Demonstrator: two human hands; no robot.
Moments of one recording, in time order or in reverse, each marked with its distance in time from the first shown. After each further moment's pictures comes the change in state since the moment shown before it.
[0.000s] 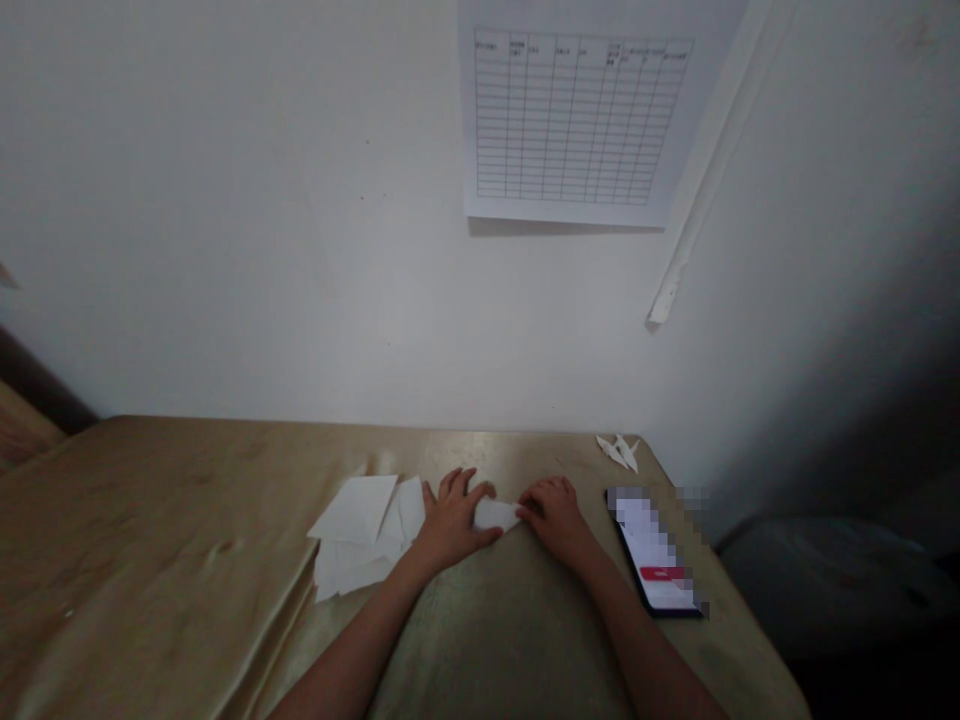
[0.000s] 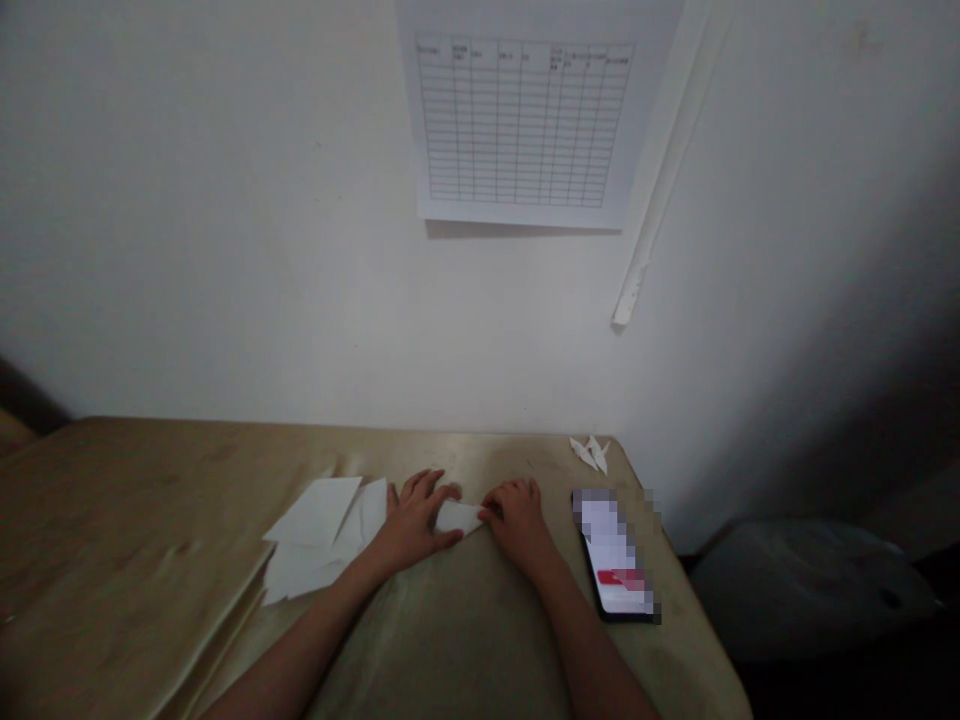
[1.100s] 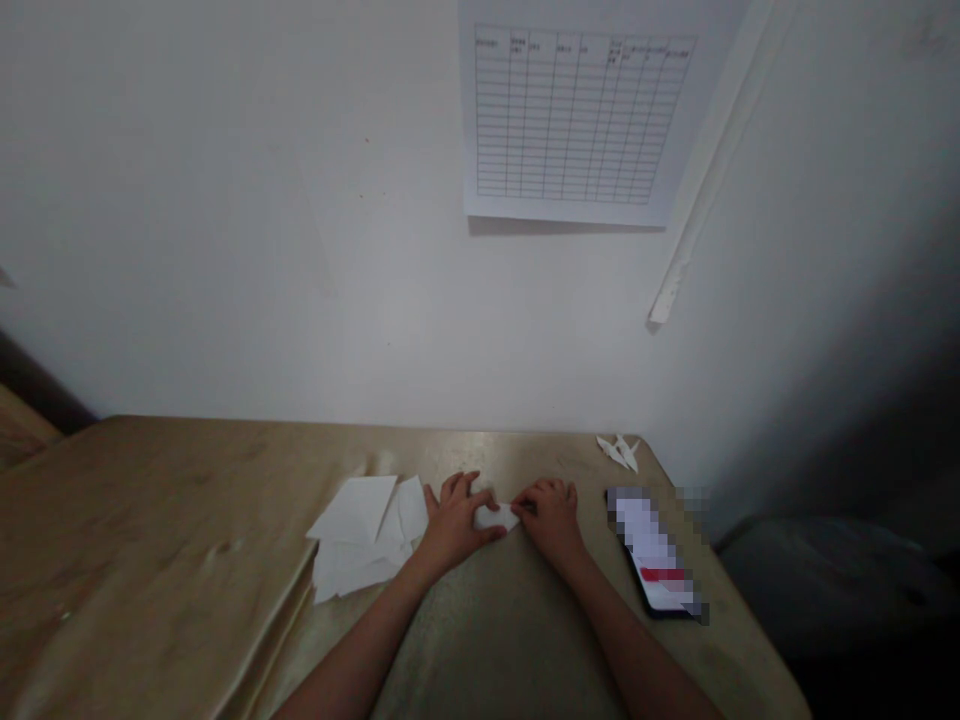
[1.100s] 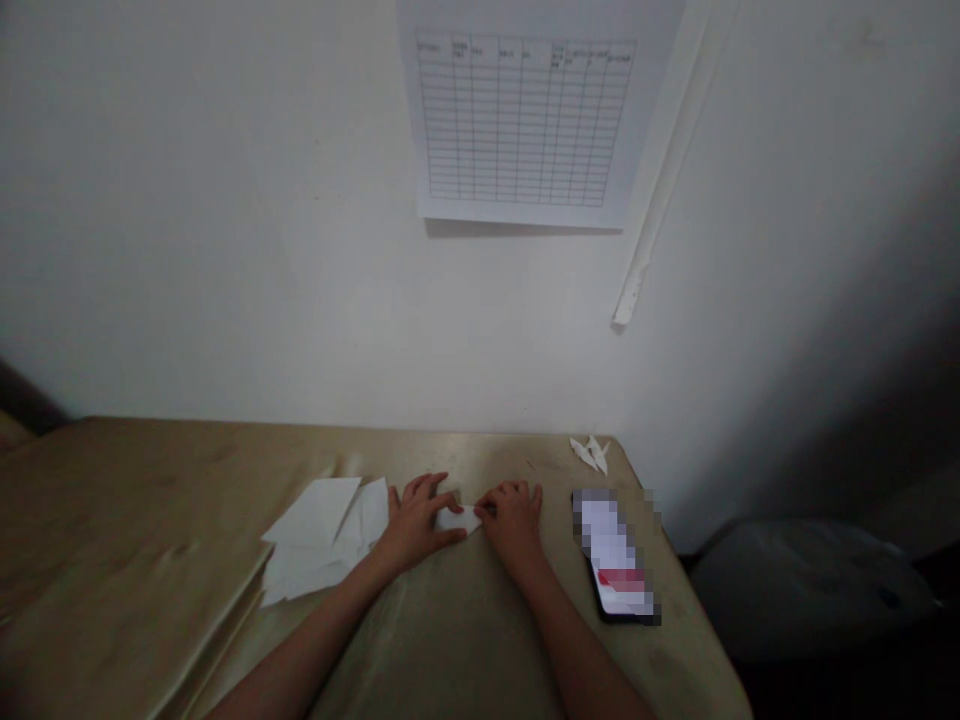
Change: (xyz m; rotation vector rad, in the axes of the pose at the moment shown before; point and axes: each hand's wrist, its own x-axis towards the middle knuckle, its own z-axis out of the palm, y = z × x) left_hand 0.003 0.002 0.008 -0.056 -0.012 -0.060; right_hand 0.006 -0.009 0.018 -0.125 0.022 0.169
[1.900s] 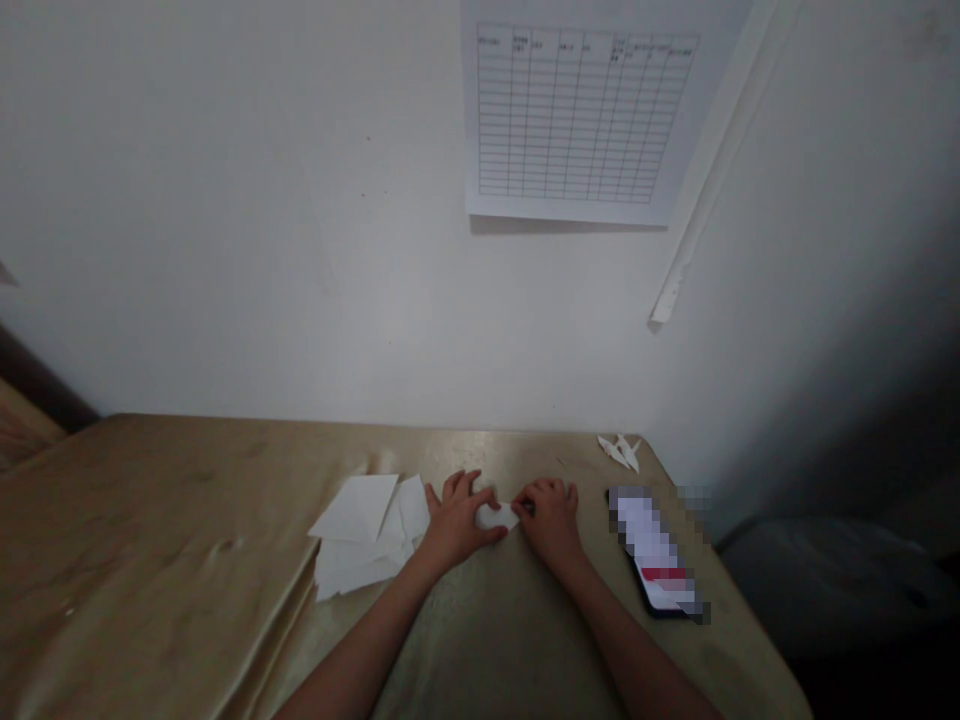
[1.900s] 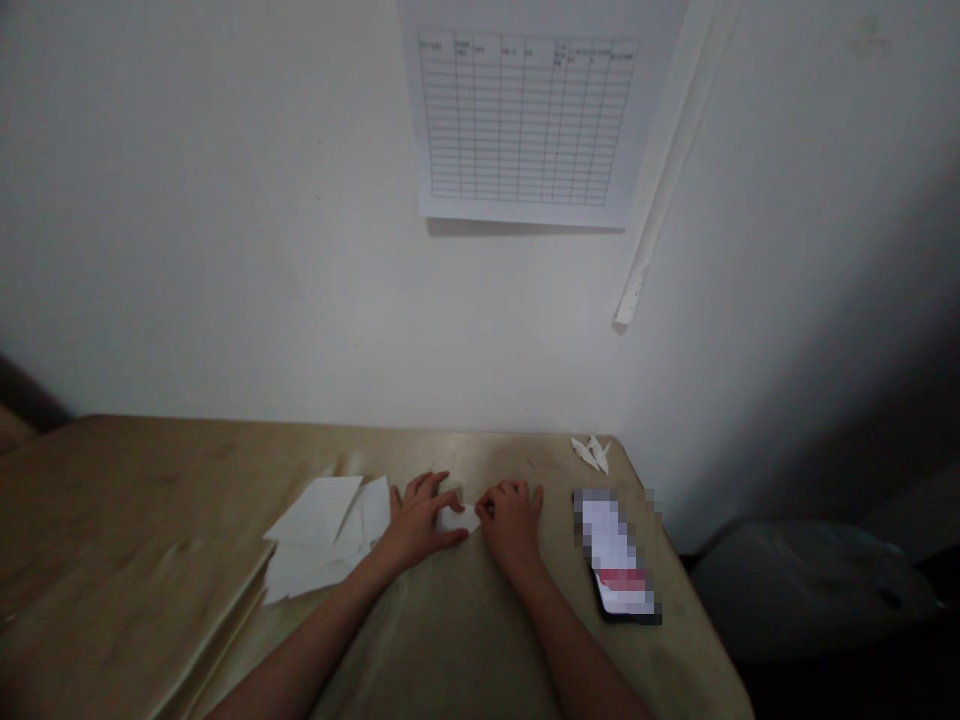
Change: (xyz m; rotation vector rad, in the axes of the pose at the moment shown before) left_hand 0.000 0.002 0.000 0.008 -0.016 -0.002; right_hand -0.005 -0.008 0.000 -0.042 0.058 0.004
